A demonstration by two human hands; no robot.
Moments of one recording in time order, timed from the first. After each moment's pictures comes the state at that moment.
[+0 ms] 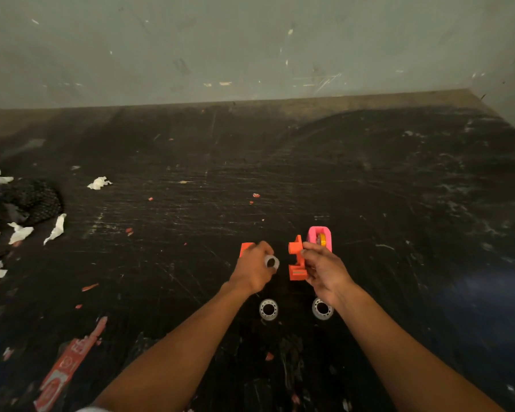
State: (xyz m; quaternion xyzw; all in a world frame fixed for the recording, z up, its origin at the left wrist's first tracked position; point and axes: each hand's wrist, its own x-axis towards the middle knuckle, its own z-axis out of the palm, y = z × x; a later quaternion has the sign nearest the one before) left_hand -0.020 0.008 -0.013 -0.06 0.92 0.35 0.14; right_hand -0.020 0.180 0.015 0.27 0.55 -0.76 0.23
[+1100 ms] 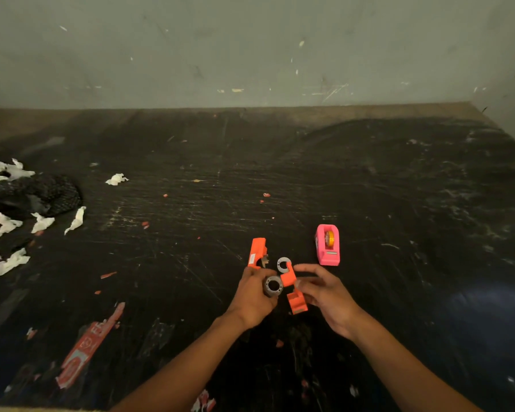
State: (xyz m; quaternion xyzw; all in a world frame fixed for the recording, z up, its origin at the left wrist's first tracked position) left_hand 0.069 -0.010 -0.011 -0.04 0.90 0.42 0.12; right_hand 0.052 0.176 0.022 0.11 0.65 -0.70 0.28
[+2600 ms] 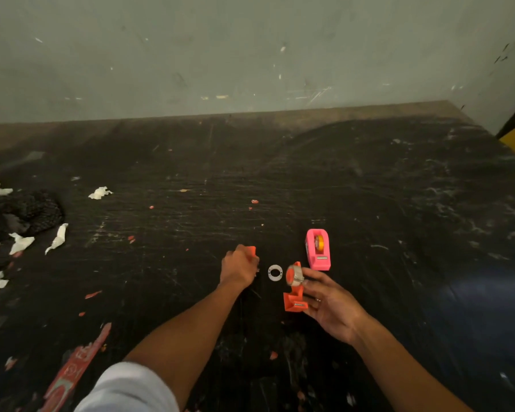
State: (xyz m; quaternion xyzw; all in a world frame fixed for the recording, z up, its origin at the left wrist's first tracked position) left_hand -0.038 -0.027 -0.058 -0.20 0.91 0.36 0.10; right_hand 0.041 0.197 0.013 0.22 0.48 -0.79 0.31
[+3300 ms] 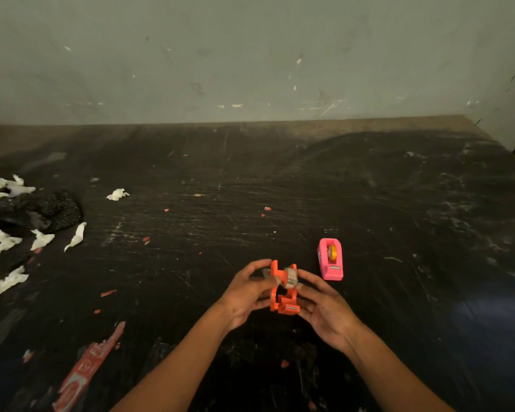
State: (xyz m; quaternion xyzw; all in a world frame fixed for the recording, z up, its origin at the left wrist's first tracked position) left_hand 0.045 -0.026 0.033 -0.19 0.60 0.74 0.22; right_hand 0.045 0.162 0.027 0.17 0.48 -0.81 0.30
